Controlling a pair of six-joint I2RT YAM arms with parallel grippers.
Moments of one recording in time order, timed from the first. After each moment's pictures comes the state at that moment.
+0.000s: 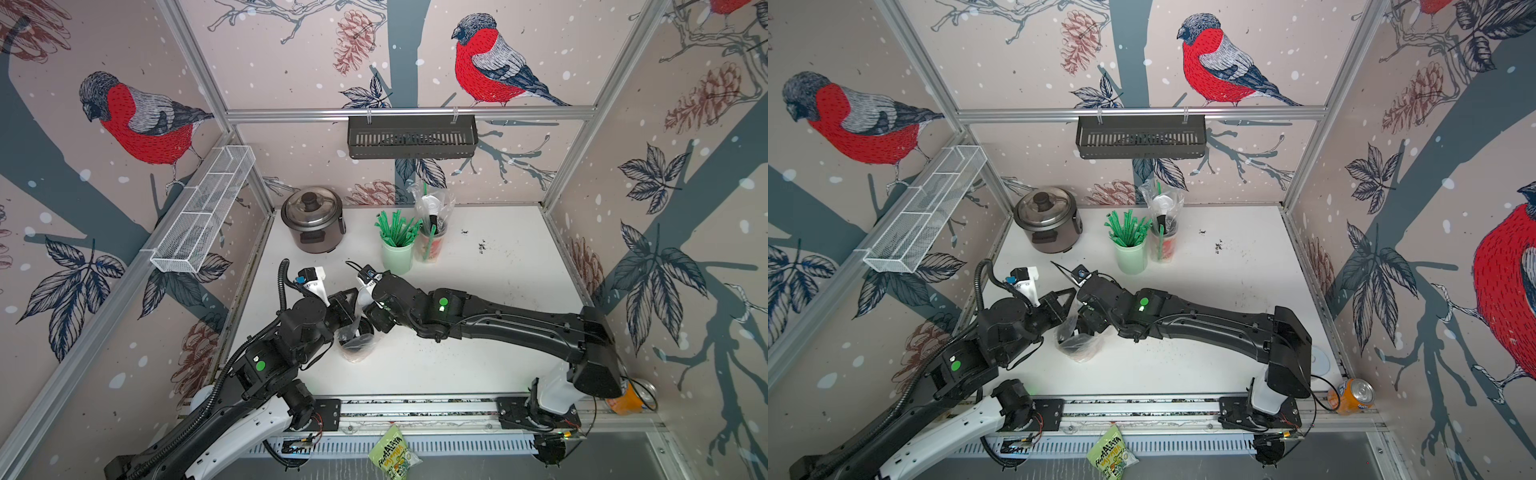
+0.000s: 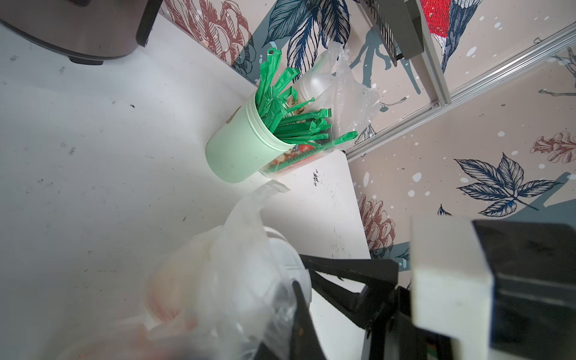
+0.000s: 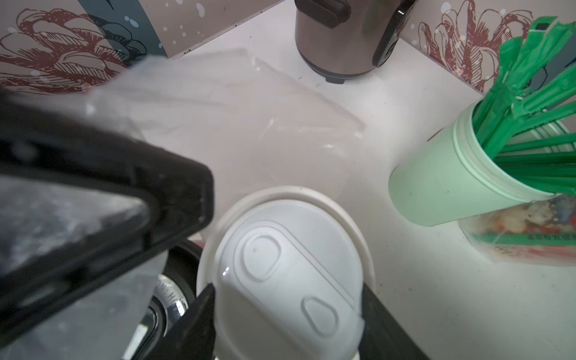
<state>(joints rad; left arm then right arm) -0.80 0.56 0.72 -0.50 -0.26 -0.97 1.26 1.66 1.43 -0.52 0.28 0.22</state>
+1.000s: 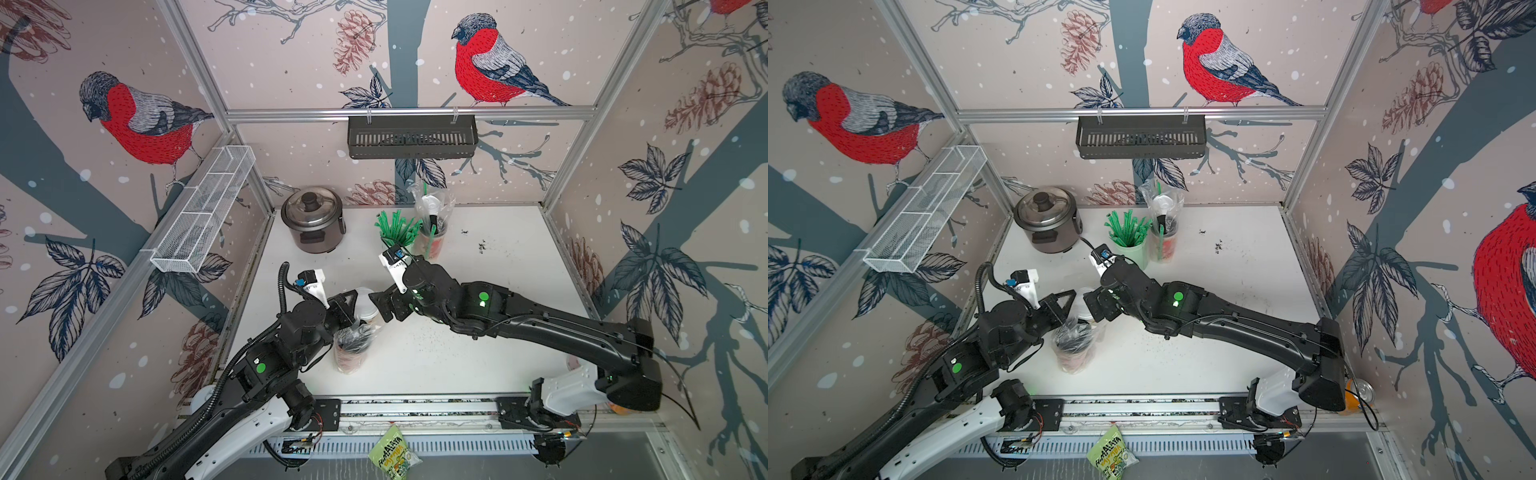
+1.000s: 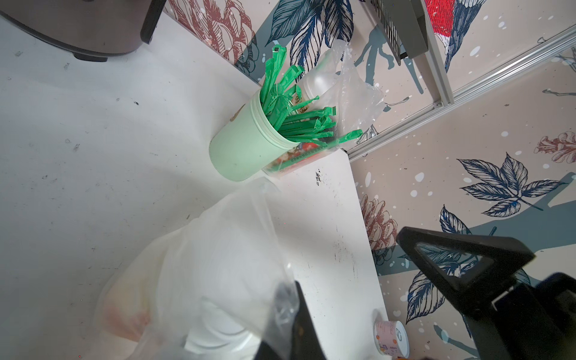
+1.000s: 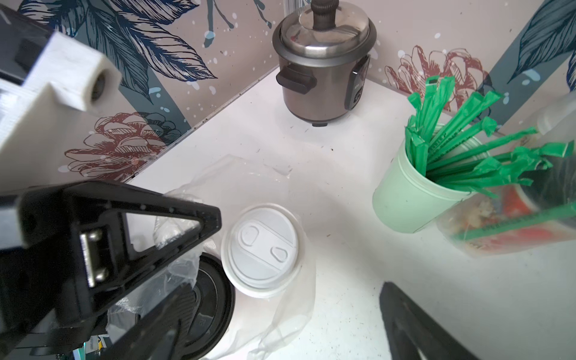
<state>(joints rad) -0.80 0.54 0.68 -0.49 -0.26 -0.97 1.22 1.46 1.42 -0.55 0.26 0.34</state>
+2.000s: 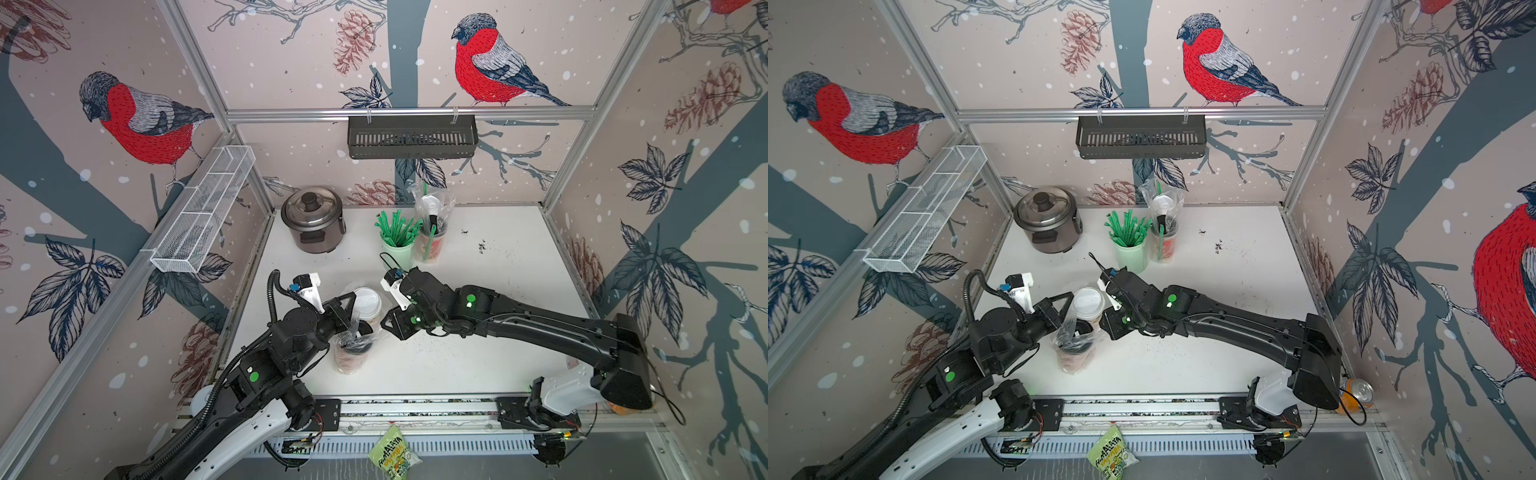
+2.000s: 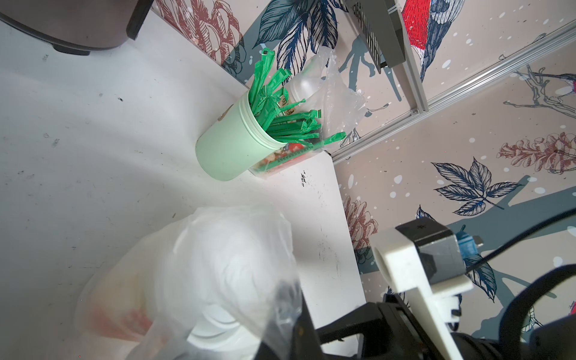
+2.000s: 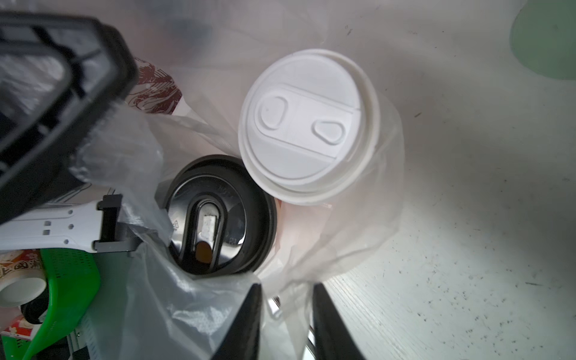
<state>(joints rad) -0.80 0.46 0.65 -0.47 -0.24 -1.00 1.16 1.48 1.27 -0.57 -0.15 0.58</state>
